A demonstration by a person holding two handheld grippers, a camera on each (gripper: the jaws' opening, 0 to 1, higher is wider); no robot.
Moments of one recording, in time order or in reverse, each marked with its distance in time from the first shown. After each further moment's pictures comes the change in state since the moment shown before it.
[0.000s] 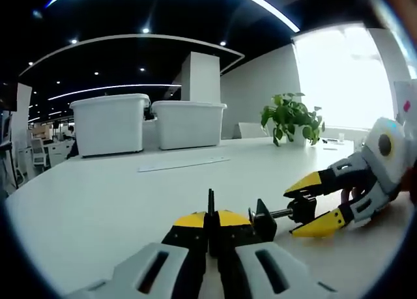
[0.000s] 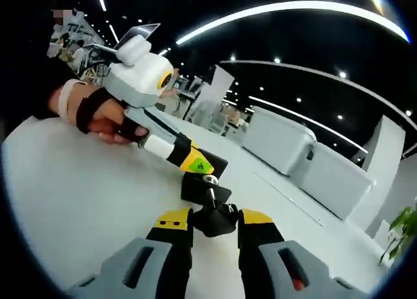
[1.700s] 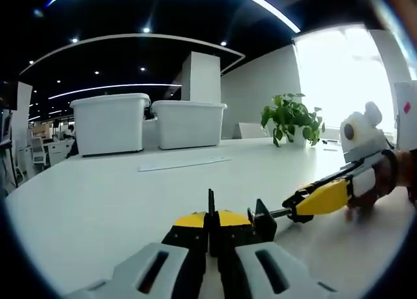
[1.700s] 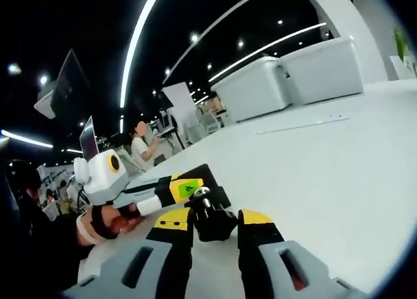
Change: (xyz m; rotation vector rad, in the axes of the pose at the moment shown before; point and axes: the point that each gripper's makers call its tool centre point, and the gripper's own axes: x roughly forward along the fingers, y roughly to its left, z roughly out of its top) left arm -0.001 0.000 0.000 -0.006 -0.001 0.002; right arm 0.003 -0.011 -0.007 0.894 0.040 0.085
